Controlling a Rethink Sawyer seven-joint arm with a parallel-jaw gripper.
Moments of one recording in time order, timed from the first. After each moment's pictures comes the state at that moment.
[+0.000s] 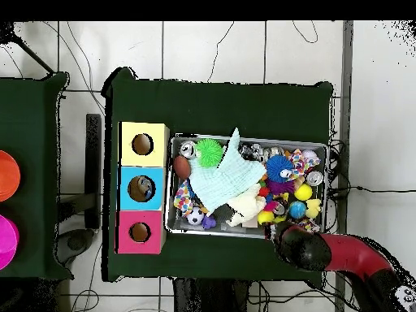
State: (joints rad) arm -1.03 -0.58 0.41 1.91 -0.74 0.43 1.71
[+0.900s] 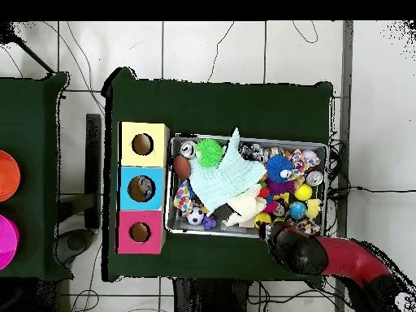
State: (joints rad) arm -1.01 -0.66 0.41 1.98 -0.65 0.39 1.71
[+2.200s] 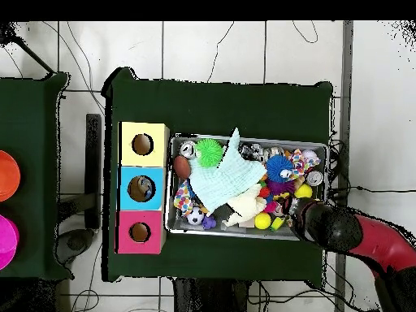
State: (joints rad) arm -1.01 -0.69 0.41 1.81 -0.48 0.52 1.71
